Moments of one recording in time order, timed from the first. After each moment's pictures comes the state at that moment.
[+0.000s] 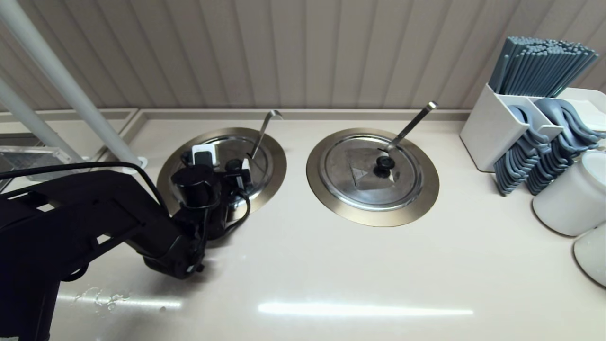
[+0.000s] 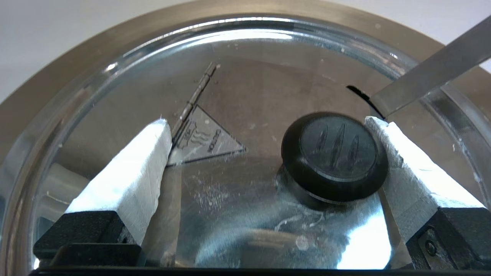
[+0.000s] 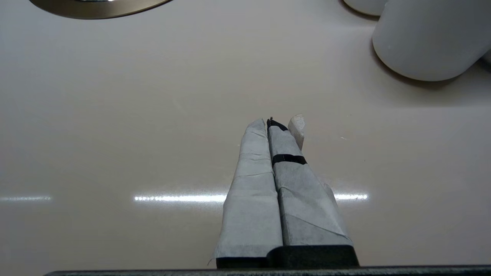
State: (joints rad) left arm -0.35 2.22 -0.97 -1.38 0.48 0.01; right arm 0.00 0.00 -0.03 0.07 -0.01 0.02
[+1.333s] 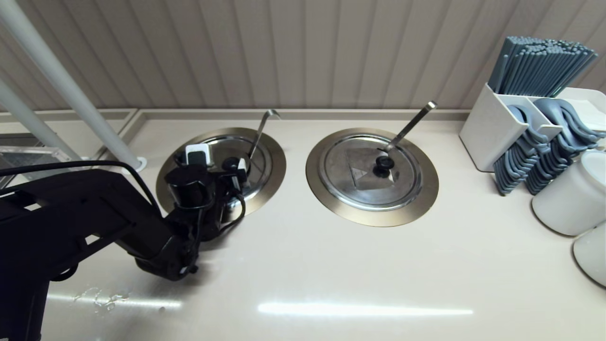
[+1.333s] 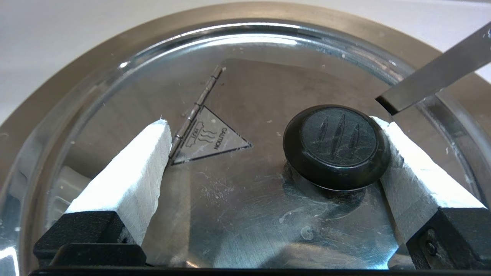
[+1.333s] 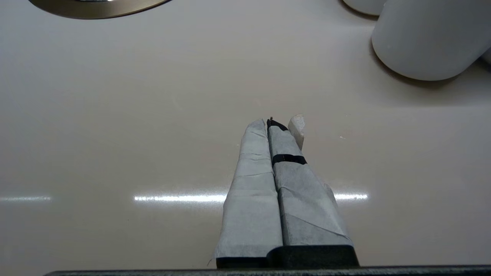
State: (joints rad) left arm -0.32 2.19 -0.94 -1.38 0.48 -0.02; right arm 0.00 0.00 -0.03 0.07 -0.01 0.02
